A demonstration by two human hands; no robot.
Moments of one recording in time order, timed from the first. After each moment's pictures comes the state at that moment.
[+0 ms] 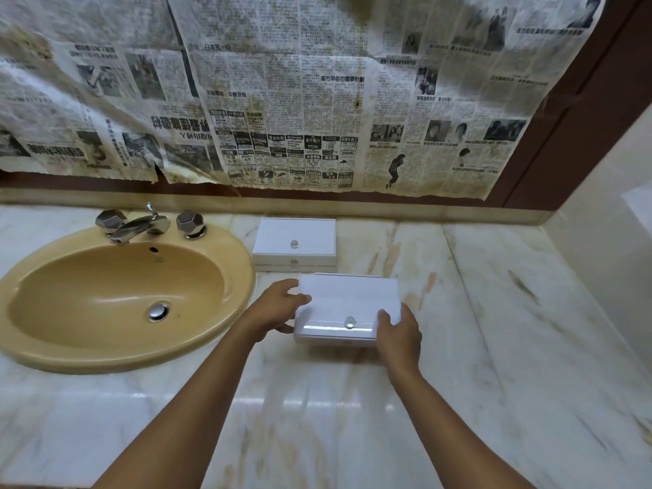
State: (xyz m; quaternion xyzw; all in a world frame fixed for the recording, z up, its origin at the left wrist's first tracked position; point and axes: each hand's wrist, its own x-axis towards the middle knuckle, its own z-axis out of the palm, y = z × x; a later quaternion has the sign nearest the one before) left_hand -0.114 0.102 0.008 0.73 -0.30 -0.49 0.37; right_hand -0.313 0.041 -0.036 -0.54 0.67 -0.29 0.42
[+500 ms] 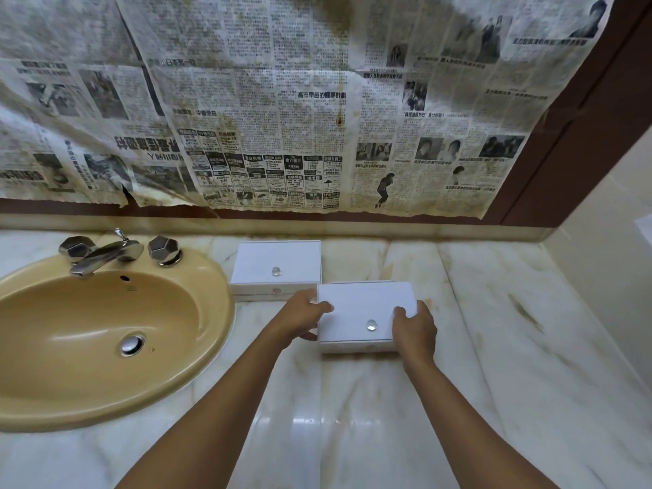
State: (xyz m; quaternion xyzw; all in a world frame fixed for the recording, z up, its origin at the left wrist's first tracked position) left_hand -0.135 0.004 -0.012 0.72 -0.31 -0.51 0.35; right_hand -0.319 -0.069 -0.050 -0.52 0.71 -0.27 0.40
